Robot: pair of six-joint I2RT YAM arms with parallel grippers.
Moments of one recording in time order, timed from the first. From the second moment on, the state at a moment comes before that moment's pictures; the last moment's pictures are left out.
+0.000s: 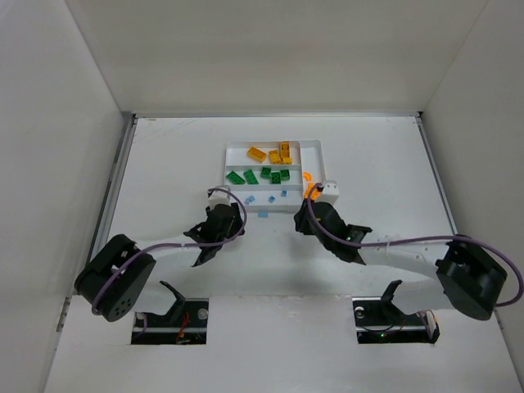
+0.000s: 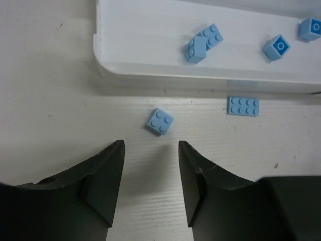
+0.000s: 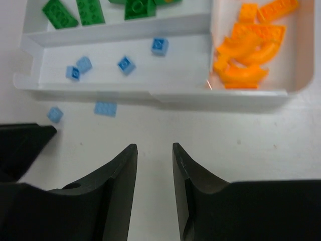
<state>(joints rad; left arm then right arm) -0.67 1.33 0.37 0.29 -0.36 -0.59 0.88 1.35 0.63 0.14 0.49 0.69</state>
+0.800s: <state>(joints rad) -0.69 1.46 0.47 0.31 -0.41 -0.52 0.92 1.09 0.44 -0.21 0.59 0.97</state>
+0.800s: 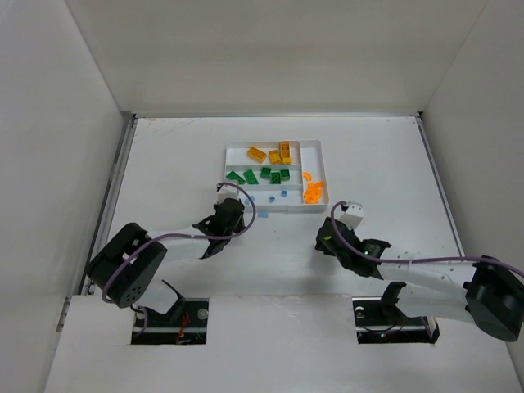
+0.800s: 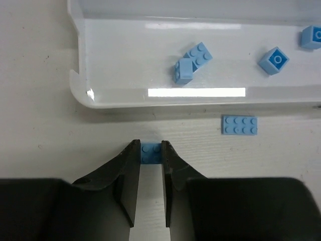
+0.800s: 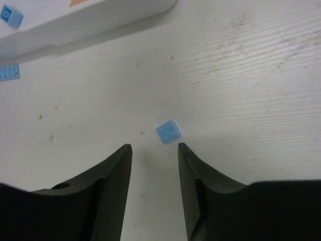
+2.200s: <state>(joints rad) -0.64 1.53 0.72 0.24 -0.36 -0.54 0.88 1.31 0.53 -0.23 0.56 0.88</state>
